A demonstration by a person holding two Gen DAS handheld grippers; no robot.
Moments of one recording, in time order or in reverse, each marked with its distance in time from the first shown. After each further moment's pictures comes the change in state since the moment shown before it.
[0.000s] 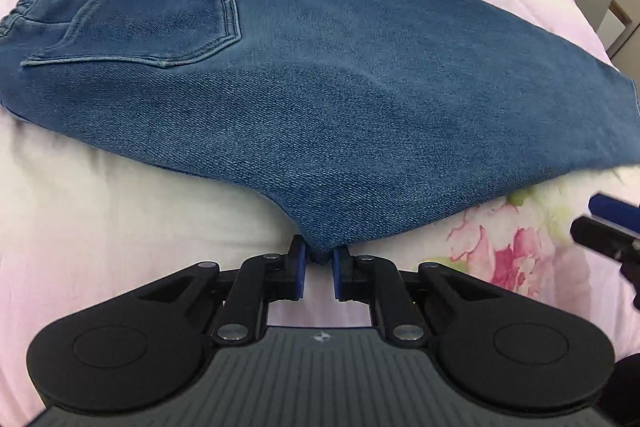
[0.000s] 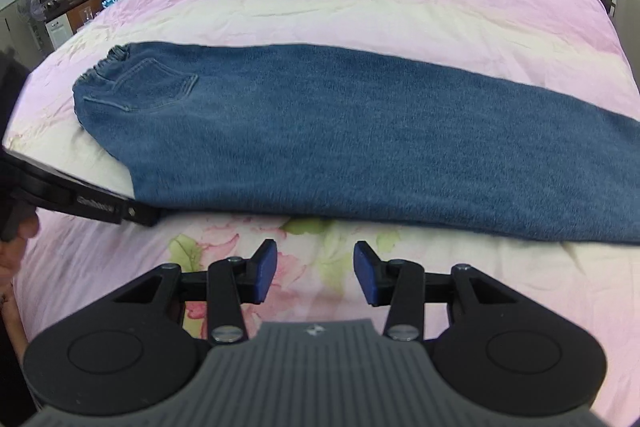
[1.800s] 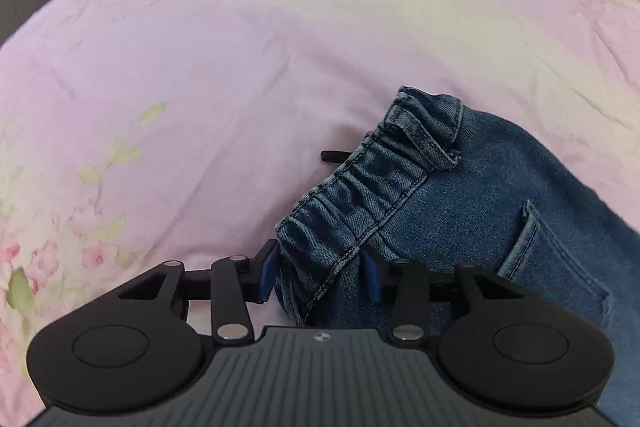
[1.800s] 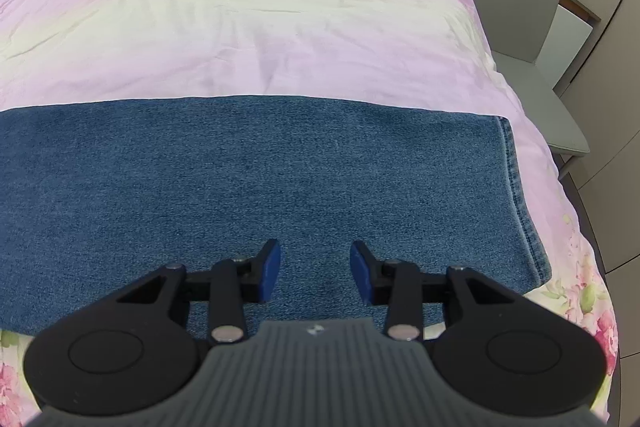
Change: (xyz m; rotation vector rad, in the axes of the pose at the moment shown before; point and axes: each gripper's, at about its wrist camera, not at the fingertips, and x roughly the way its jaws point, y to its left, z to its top) left arm -0.030 0.231 0.115 -0.407 -0.139 0.387; right arm 0.015 -0.217 0.084 0.199 0.186 -0.422
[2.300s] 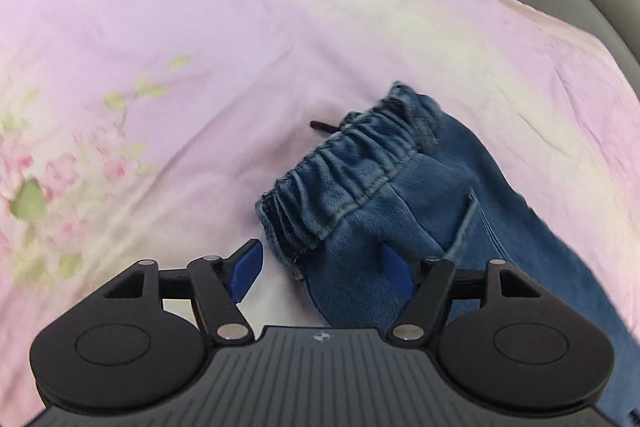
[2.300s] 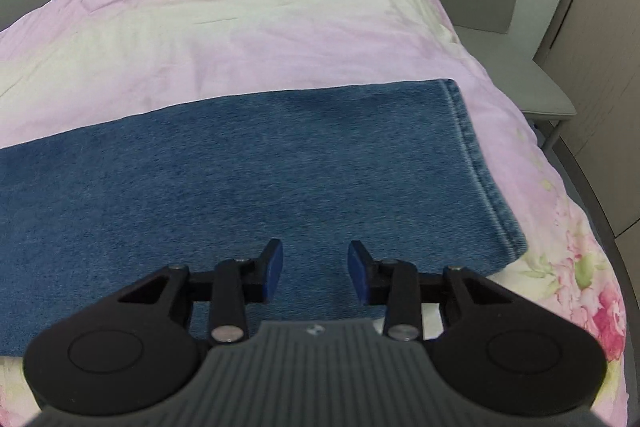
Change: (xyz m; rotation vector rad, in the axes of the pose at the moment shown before) left arm -0.036 0.047 -0.019 -0.251 0.059 -0.239; right arm 0.014 -0.049 -0.012 0.109 -0.013 -0.004
